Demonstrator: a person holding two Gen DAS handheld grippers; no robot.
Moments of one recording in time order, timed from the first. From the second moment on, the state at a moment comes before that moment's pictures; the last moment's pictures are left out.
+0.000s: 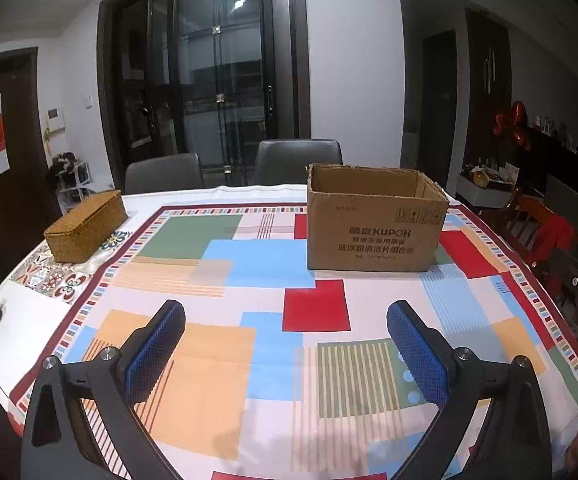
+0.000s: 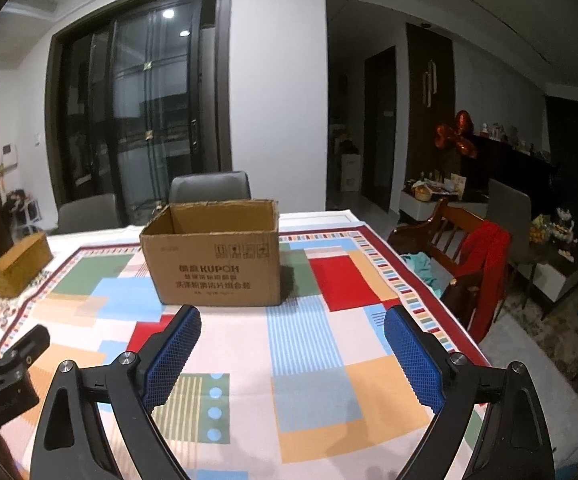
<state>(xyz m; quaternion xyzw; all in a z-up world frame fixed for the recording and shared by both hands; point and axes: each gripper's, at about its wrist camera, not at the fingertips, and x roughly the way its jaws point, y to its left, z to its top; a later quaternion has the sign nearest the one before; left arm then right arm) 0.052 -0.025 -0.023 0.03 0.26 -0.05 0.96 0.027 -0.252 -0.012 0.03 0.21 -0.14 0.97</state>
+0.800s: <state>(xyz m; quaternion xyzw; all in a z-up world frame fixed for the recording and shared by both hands) 0.039 -0.021 -0.020 0.02 0.25 -0.04 0.97 0.015 -0.252 -0.012 0.03 0.19 -0.15 0.97</state>
